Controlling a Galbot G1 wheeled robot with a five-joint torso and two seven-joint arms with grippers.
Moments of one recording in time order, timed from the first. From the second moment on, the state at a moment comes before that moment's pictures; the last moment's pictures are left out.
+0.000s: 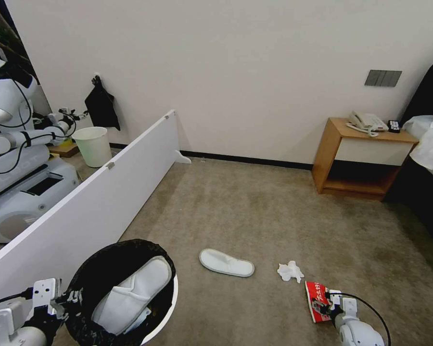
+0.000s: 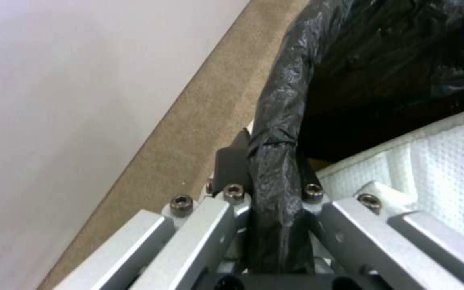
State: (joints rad) left arm 1.78 -1.16 -0.97 -2.41 -0.80 0.71 -0.27; right arm -1.05 1.28 0.64 1.03 0.18 -0.31 -0.08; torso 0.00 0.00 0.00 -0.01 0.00
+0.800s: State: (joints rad) left arm 1.78 -1.15 -0.97 -2.40 -0.81 0.71 -0.27; right arm -1.06 1.27 0.66 1.03 0.17 -0.31 -0.09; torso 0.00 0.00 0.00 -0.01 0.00
